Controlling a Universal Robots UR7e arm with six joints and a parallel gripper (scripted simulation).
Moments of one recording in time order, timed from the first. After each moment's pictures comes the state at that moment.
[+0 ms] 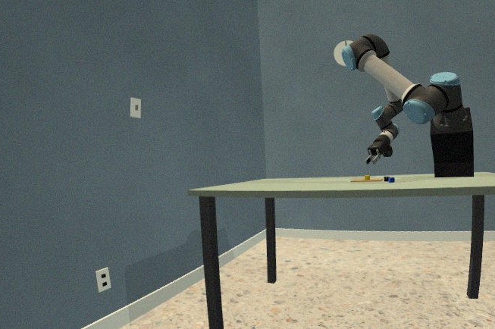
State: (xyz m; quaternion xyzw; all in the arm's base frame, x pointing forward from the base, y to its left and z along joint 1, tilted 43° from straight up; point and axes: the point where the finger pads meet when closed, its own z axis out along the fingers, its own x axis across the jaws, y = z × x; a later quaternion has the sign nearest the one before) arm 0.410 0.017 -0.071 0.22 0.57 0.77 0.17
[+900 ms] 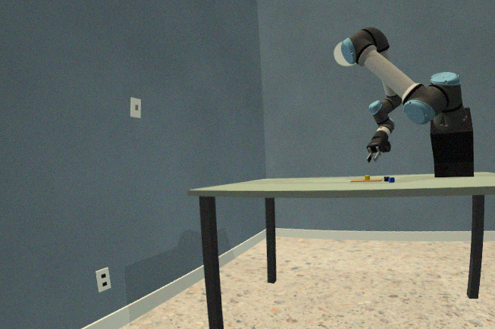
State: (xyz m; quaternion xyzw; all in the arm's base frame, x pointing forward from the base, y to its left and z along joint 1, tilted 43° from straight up) arm 0.402 0.018 -0.059 0.20 0.61 0.76 0.12
